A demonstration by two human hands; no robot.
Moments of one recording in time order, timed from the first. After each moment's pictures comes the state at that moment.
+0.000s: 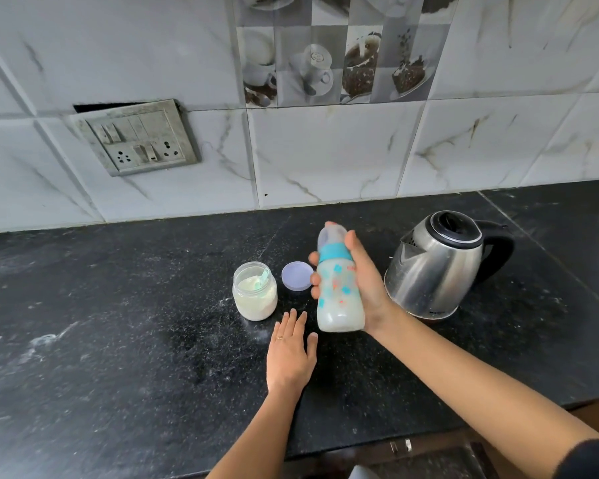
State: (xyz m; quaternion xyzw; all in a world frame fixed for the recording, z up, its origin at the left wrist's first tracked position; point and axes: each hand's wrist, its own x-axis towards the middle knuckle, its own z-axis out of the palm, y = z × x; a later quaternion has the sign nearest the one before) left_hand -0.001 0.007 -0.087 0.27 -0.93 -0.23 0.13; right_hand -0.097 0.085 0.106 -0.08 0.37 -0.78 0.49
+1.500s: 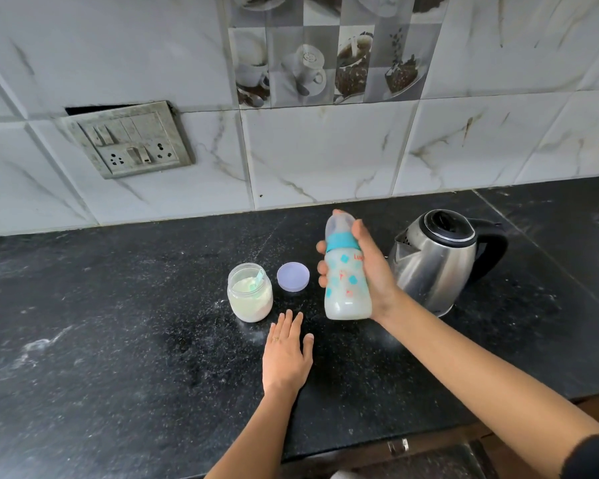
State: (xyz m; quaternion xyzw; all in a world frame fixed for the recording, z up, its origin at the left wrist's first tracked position) left_hand -0.003 0.007 -0.088 0.29 -0.93 -0.22 0.11; right_hand -0.120 0.090 0.107 -0.11 0.35 -0.80 0.47
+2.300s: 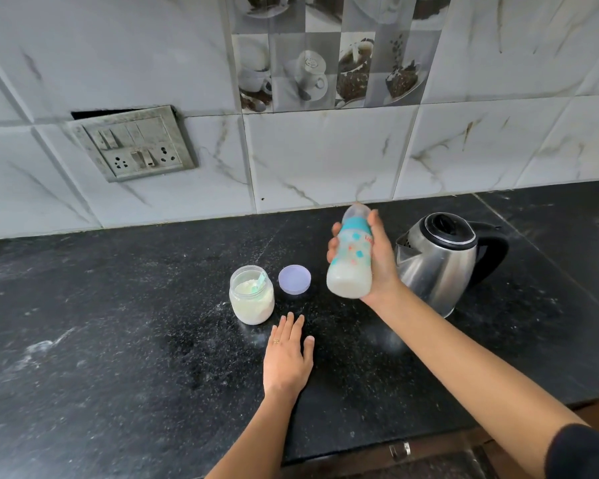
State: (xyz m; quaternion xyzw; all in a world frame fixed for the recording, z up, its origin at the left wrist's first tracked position) left_hand -0.001 0.006 -0.086 0.28 -0.93 -0.23 0.12; right_hand -0.132 0.084 0.112 -0.09 0.30 -0.83 0.46
